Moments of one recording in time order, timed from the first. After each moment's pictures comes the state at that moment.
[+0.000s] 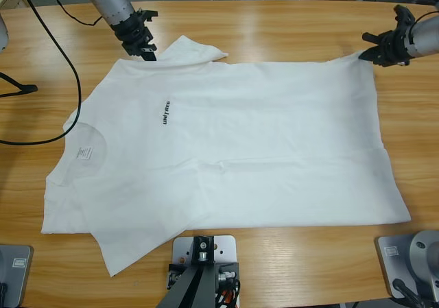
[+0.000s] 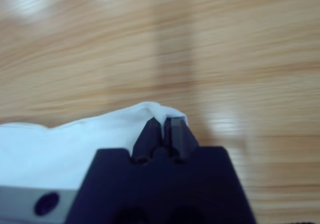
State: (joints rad) arm 0 -0.39 2.70 -2.66 1.50 -0.29 0.06; arm 1 -0.11 1.91 -0.98 0.08 0.22 0.10
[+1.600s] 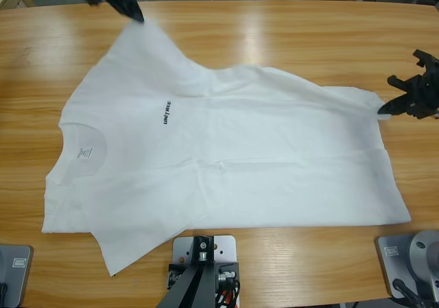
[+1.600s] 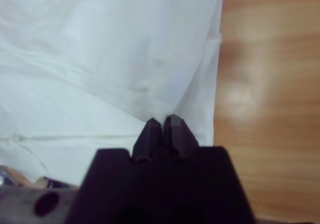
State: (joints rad) arm 0 -0.50 2.19 -2.33 1.51 -0.46 0.22; arm 1 -0.12 1.66 -0.96 0.76 0.33 0.09
